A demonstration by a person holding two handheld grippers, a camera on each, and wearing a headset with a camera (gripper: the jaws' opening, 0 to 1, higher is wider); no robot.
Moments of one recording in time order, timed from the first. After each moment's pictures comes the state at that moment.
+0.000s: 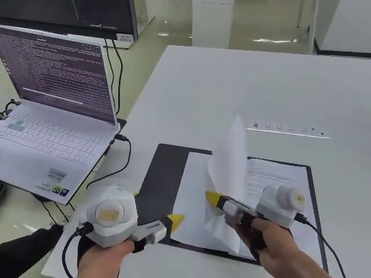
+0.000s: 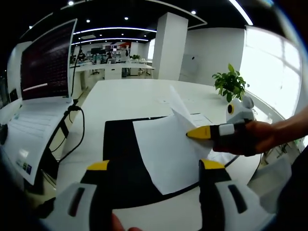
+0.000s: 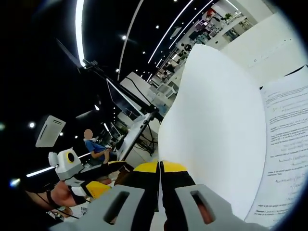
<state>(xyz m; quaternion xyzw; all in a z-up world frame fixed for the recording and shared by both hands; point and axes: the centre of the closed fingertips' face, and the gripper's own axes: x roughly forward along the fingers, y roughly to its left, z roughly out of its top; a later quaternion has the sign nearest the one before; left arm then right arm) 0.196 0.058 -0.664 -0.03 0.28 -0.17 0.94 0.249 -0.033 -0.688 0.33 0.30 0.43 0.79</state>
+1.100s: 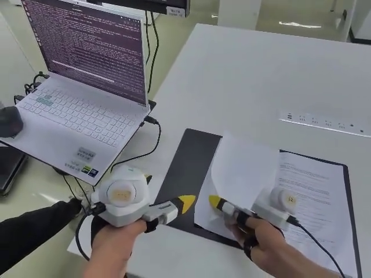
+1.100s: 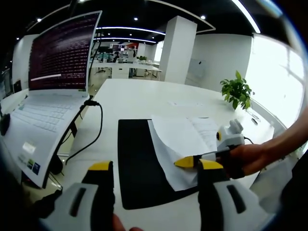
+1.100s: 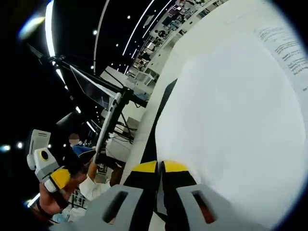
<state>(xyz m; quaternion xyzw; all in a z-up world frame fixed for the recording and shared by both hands) 0.207 0.099 -0.671 -0.06 0.27 -0.15 0.95 0.246 0.016 -0.780 0.35 0.41 0.35 0.76</state>
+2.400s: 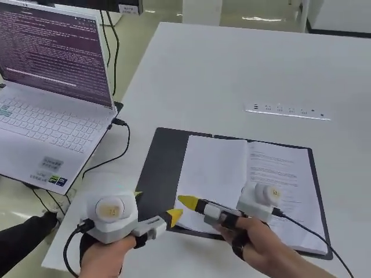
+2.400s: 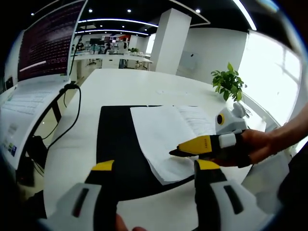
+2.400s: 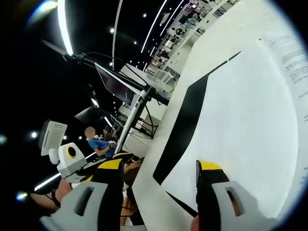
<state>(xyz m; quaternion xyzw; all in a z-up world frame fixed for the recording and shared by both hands) 0.191 0.056 -0.701 -0.07 0.31 -0.20 0.93 0.216 -0.003 -0.729 0.35 0.36 0.43 0.75</state>
